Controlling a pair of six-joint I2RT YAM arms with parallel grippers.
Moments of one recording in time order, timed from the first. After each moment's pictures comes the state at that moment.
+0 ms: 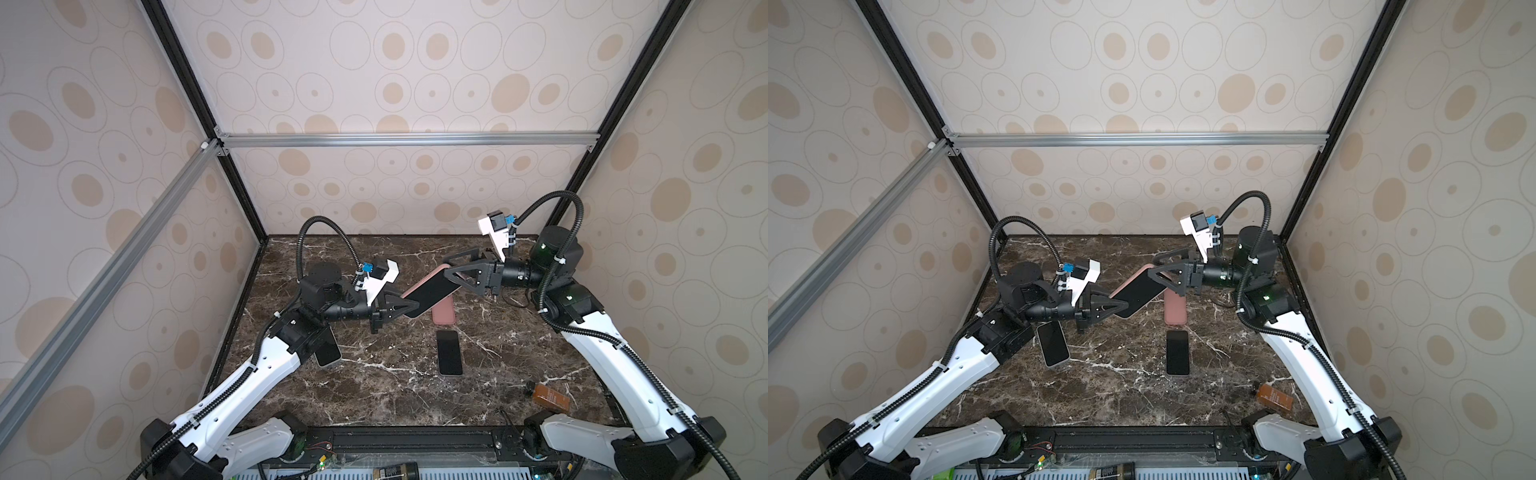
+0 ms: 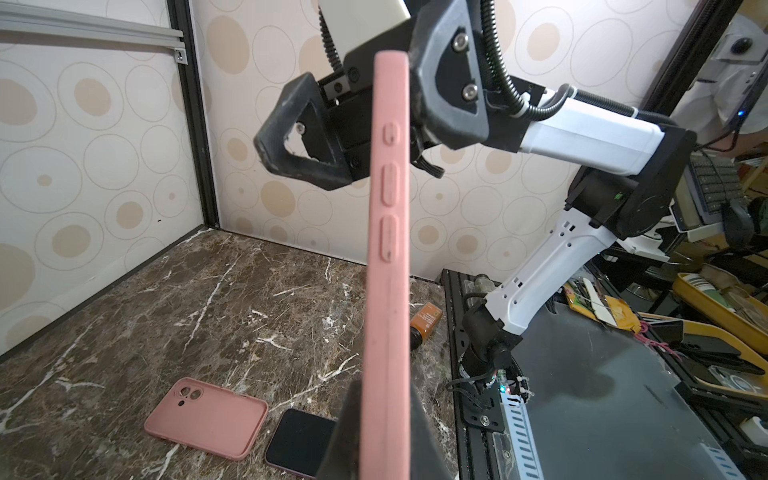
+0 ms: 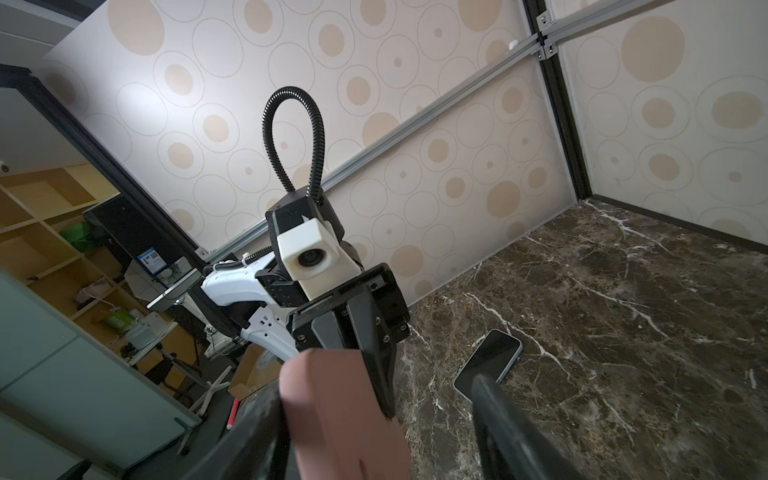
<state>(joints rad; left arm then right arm) -0.61 1.08 1.00 -0.04 0.84 -0.07 0.35 1.17 1.25 -0.07 -1.10 0.51</state>
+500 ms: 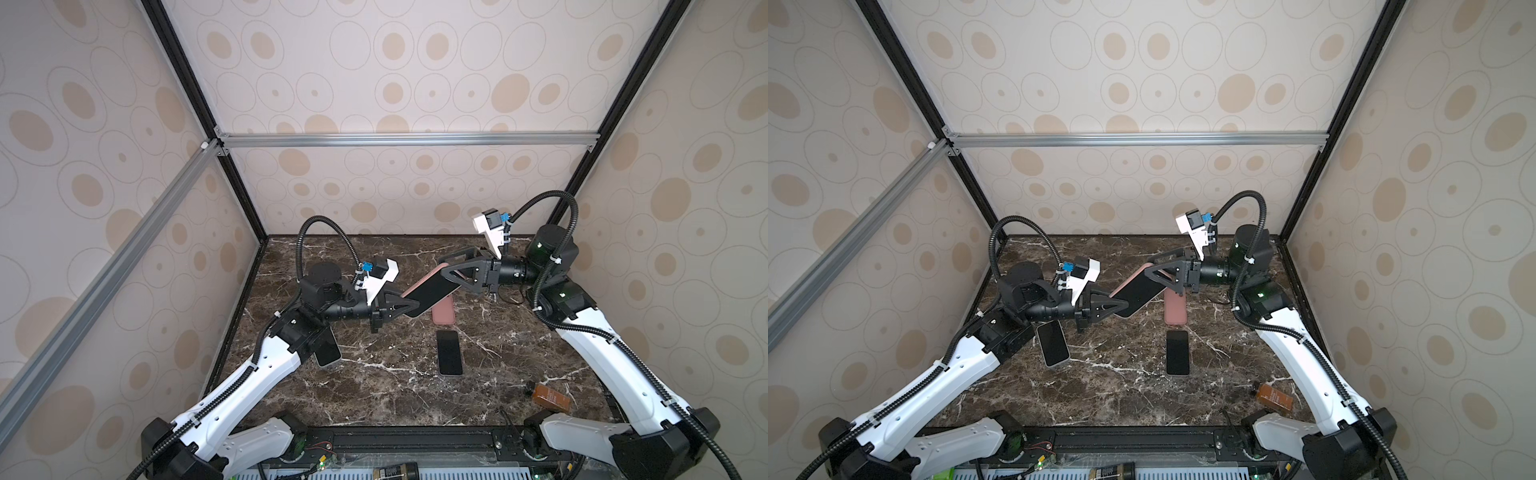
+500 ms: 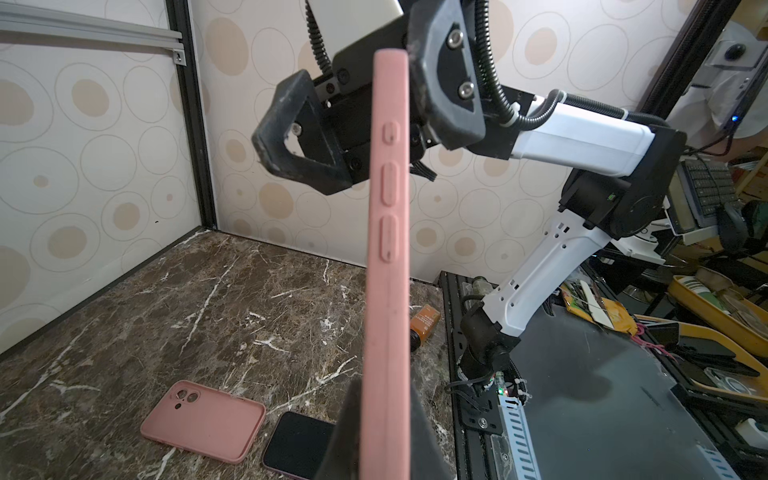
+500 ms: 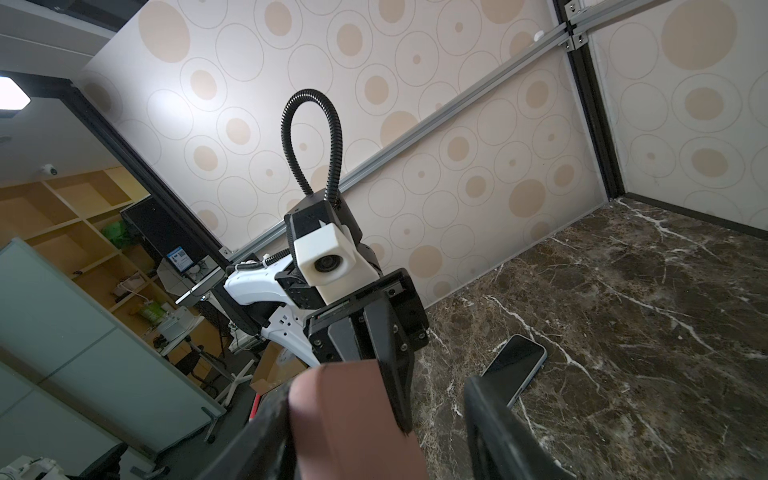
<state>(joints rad) -0.61 1.08 1.00 -0.03 0.85 -0.08 0.38 1.20 1.24 0.00 -1.13 0.58</state>
